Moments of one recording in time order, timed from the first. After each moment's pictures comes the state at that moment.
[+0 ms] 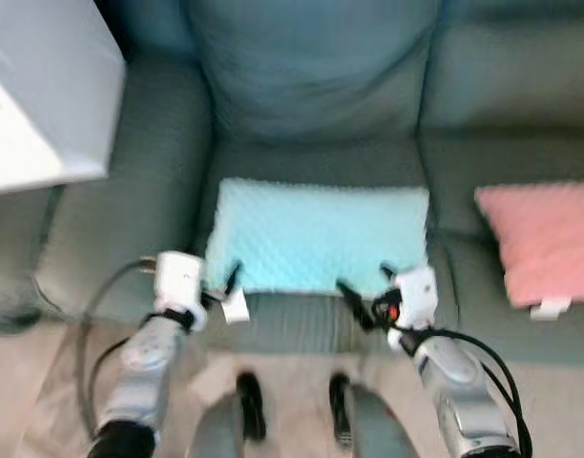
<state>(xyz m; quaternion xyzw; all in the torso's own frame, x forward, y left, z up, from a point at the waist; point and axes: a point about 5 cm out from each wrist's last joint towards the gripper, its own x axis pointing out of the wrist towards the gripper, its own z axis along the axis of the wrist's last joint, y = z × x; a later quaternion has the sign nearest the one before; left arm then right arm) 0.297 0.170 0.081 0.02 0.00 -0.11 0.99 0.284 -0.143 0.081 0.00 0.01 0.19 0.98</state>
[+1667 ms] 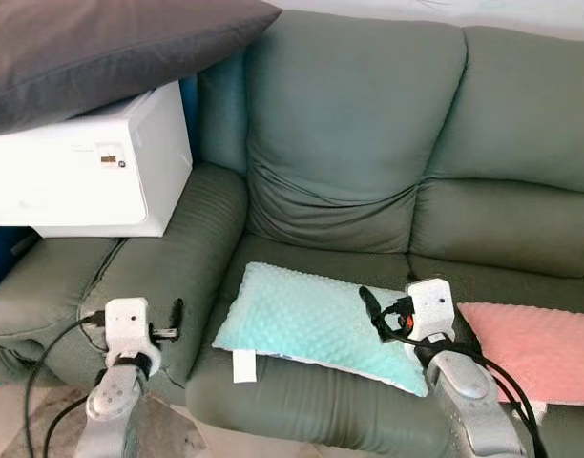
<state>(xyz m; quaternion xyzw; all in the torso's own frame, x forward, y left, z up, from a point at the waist) 0.260 0.217 0.030 -0.01 0.12 0.03 0.99 0.272 -0.166 0.066 -0.06 0.05 0.12 0.99</state>
